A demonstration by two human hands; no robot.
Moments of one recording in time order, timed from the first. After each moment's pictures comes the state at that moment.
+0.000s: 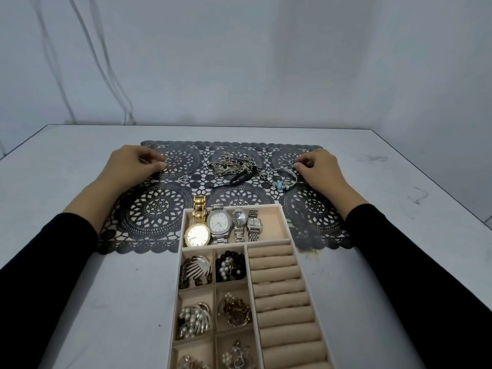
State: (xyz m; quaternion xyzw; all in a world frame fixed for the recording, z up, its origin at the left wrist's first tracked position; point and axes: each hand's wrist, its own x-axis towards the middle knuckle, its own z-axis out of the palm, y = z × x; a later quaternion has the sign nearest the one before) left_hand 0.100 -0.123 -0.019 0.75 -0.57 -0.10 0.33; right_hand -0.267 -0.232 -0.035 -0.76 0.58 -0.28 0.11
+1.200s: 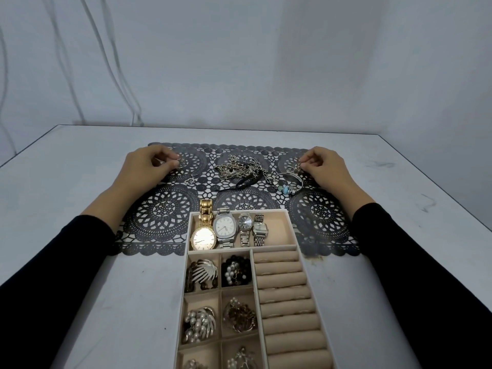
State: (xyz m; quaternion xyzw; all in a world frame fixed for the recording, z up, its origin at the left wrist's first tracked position) left_hand 0.094 -0.129 -0.031 0.69 -0.59 -0.09 0.41; right_hand -0.267 -0.243 -0.031 -0.72 0.54 -0.37 0.23
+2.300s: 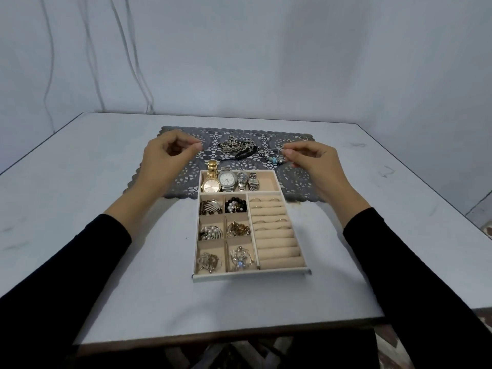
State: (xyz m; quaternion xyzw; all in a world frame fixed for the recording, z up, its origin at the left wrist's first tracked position) left_hand 0.015 -0.017 -0.011 0.55 -0.57 -0.15 0.59; right_hand -0.276 -0.092 -0.005 -0.62 0.37 -0.51 0.47
